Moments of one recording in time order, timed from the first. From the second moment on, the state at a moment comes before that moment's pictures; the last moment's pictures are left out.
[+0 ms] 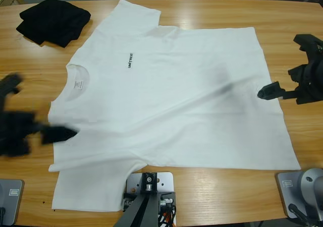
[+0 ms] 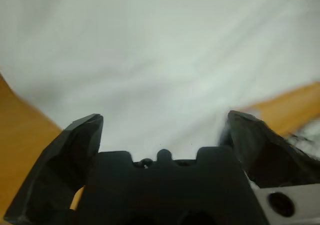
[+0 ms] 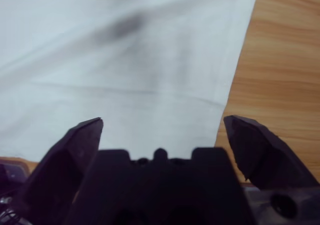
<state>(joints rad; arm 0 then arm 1) -1.08 1.25 -0.76 0.53 0.04 -0.91 0.60 1.41 -0.99 0.91 -0.11 0.48</state>
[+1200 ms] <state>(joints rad) -1.78 1.63 -0.99 0.78 0.40 -0.32 0.73 1.39 -0.91 0.86 -0.15 0.54</state>
